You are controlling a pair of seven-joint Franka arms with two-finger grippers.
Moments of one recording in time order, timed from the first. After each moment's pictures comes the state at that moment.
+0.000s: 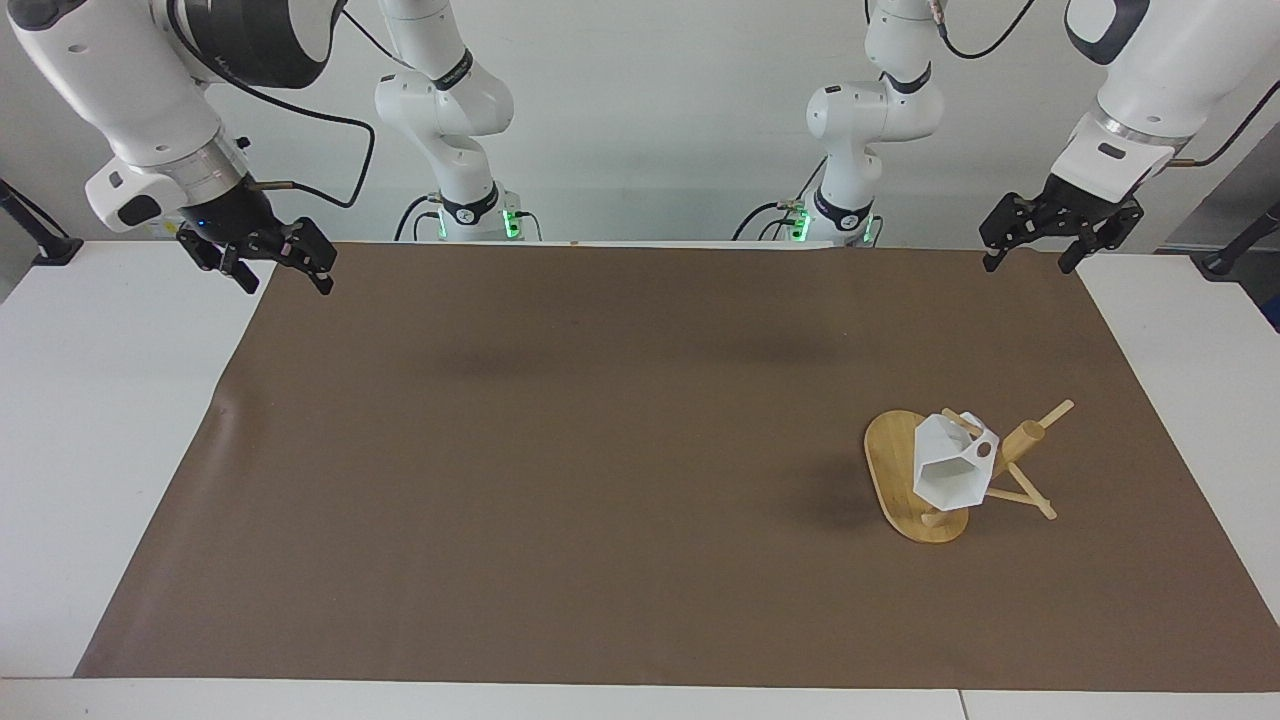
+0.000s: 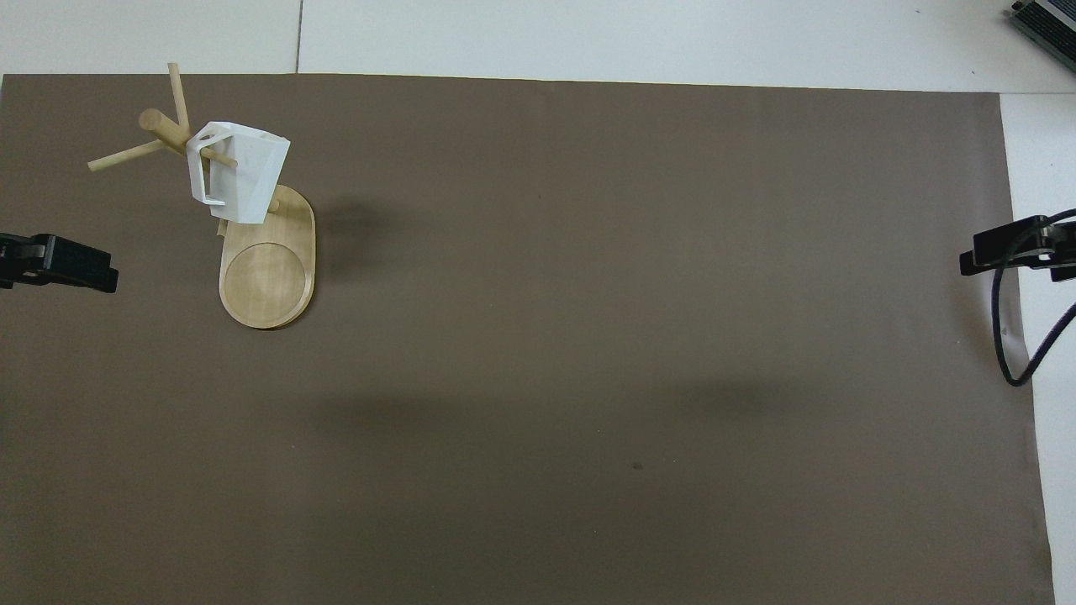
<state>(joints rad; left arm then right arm) -0.01 -0.01 -0.04 -1.56 0.00 1.52 0.04 -0.06 0.06 -0.07 -1.52 0.05 1.55 -0.06</state>
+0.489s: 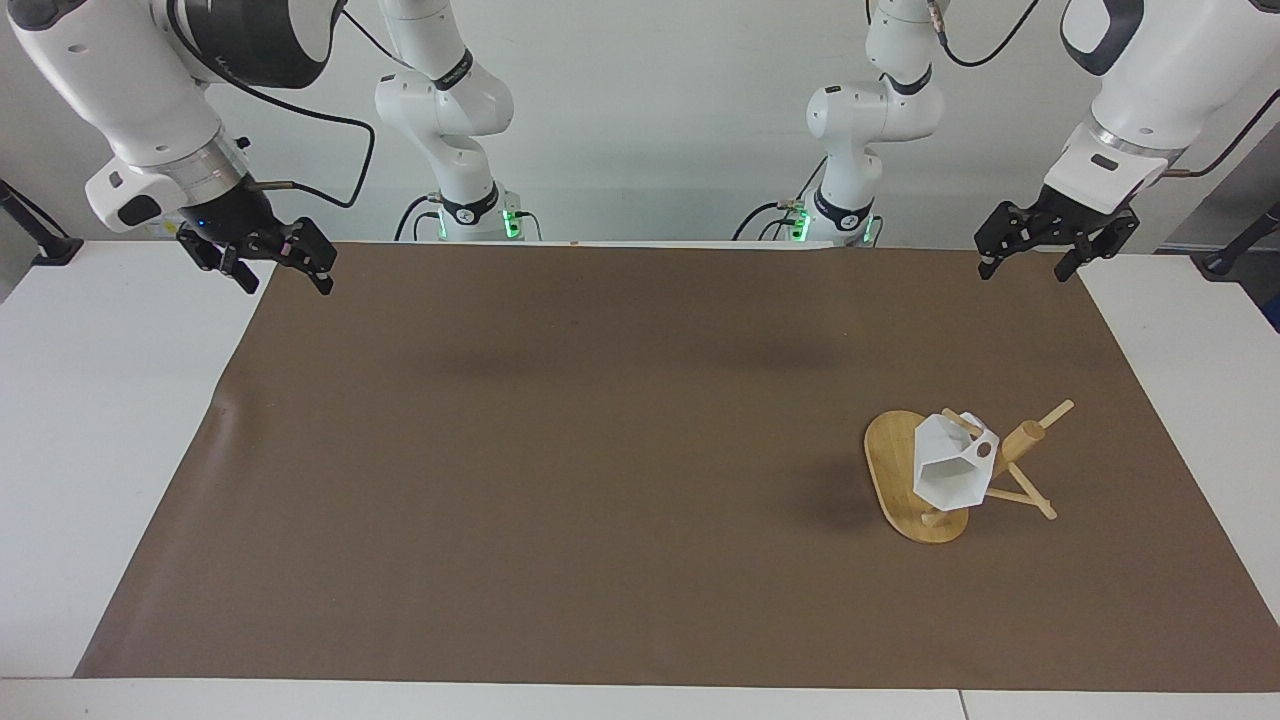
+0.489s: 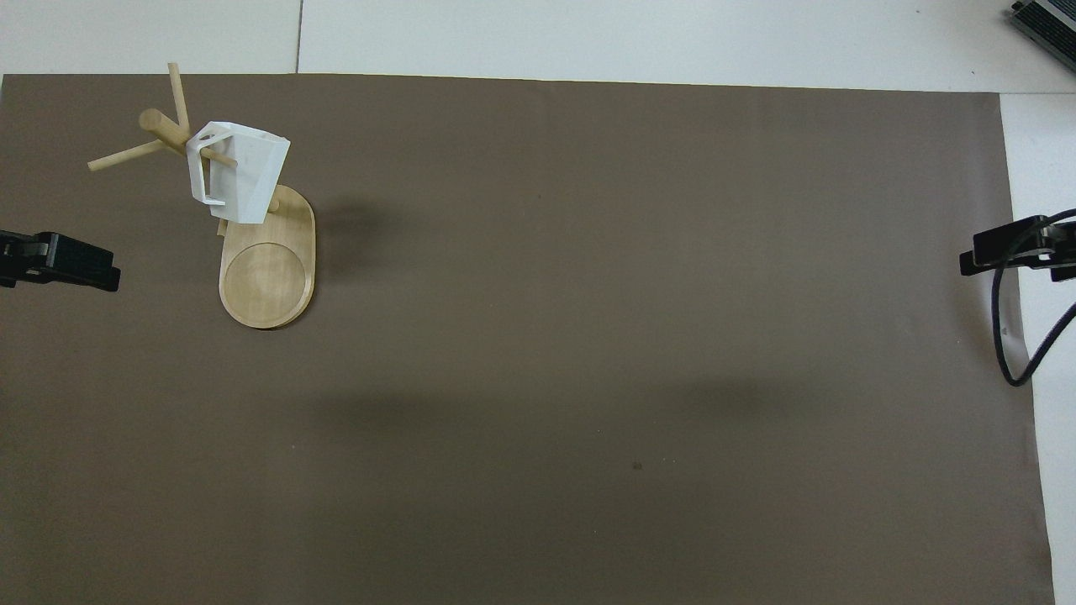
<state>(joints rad) -0.01 -0.01 -0.05 -1.56 0.00 1.52 0.04 -0.06 0.06 -0.07 -1.52 0.05 1.55 -0.06</state>
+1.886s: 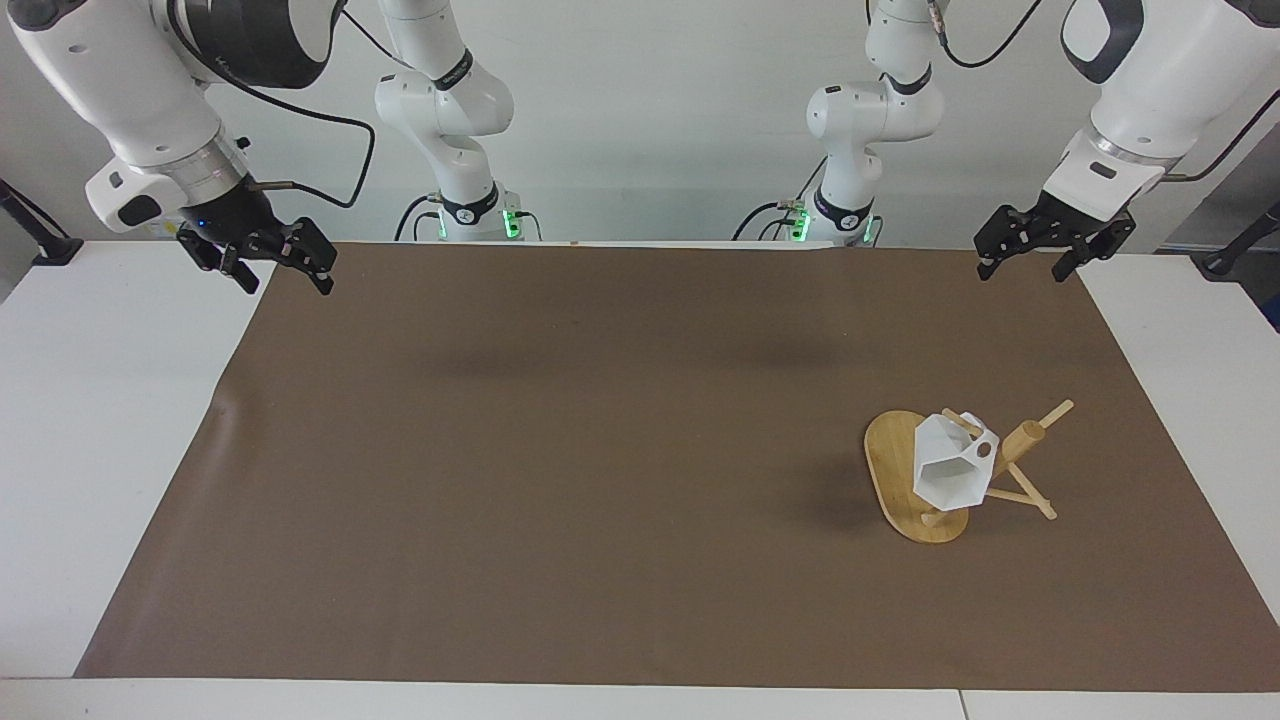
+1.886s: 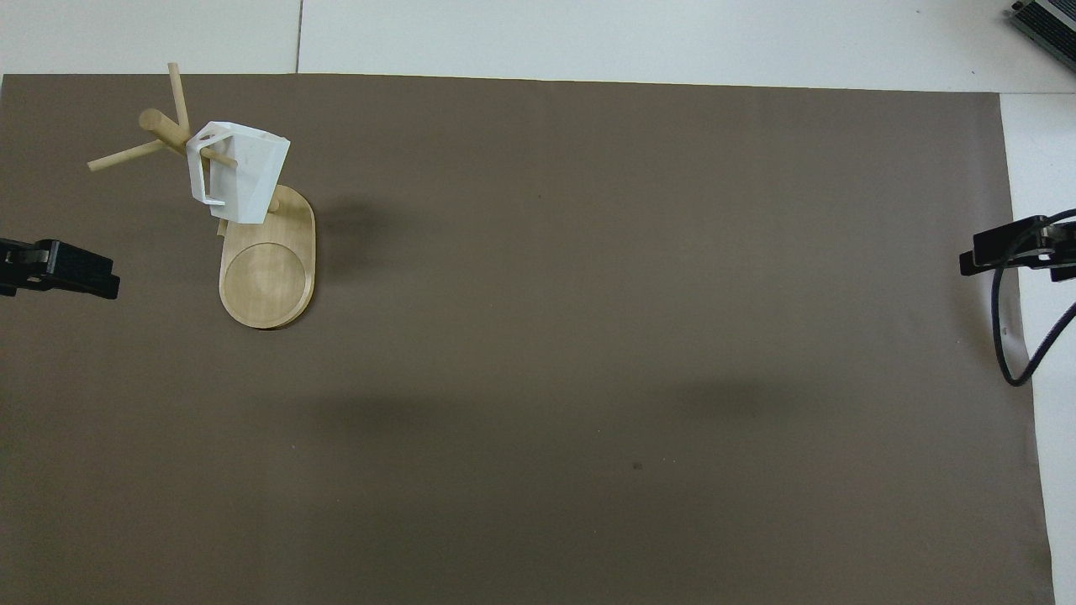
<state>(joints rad) -0.01 -0.02 -0.04 -1.58 0.00 1.51 0.04 -0.06 0.06 -0.07 -1.52 0.05 1.55 -0.06</state>
